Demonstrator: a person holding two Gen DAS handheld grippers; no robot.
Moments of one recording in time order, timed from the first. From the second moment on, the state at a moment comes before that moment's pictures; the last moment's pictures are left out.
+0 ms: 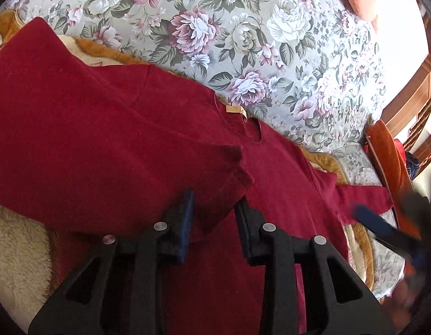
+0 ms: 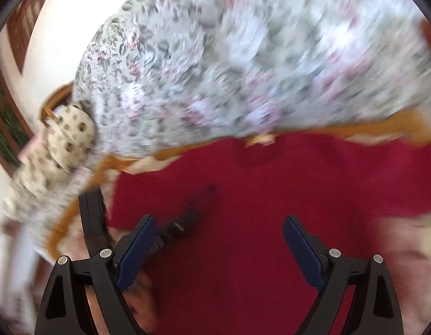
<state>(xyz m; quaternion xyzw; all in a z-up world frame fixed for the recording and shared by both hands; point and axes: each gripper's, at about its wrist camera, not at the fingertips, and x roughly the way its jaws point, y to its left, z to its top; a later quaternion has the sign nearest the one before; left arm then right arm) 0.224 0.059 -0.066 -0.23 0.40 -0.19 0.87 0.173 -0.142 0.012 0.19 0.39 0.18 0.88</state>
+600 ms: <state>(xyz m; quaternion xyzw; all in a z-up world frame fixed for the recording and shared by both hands) 0.205 0.077 -0.069 -0.28 0.37 -0.19 0.86 0.281 -0.096 -0.057 0.26 0.52 0.20 0.79</state>
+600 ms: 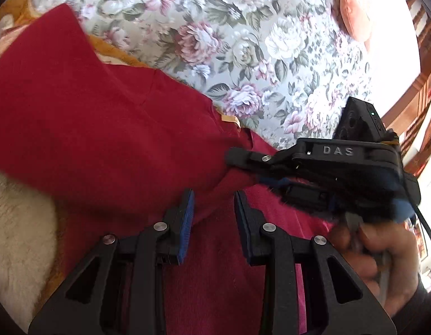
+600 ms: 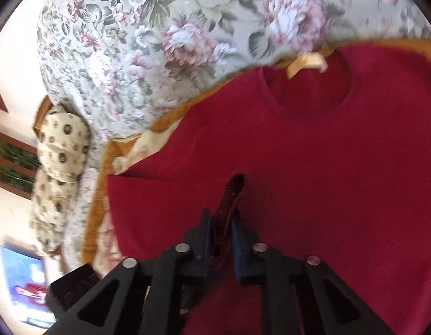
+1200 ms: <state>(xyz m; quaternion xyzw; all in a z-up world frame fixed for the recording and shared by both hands) 0.201 0.080 -0.076 -0.28 0.38 -0.19 0.86 0.296 -0.260 -0.054 0.23 0.50 0.10 0.83</state>
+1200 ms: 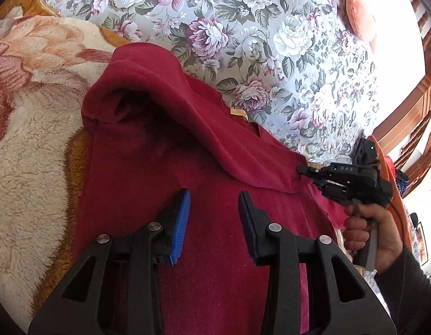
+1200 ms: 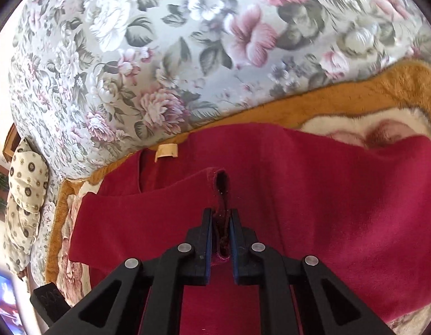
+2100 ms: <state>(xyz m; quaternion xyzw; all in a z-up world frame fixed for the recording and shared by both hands) 0.236 0.133 -0.015 -0.25 0.36 -0.10 0.89 0.255 -0.209 -0.063 0.00 0.42 0.08 0.91</state>
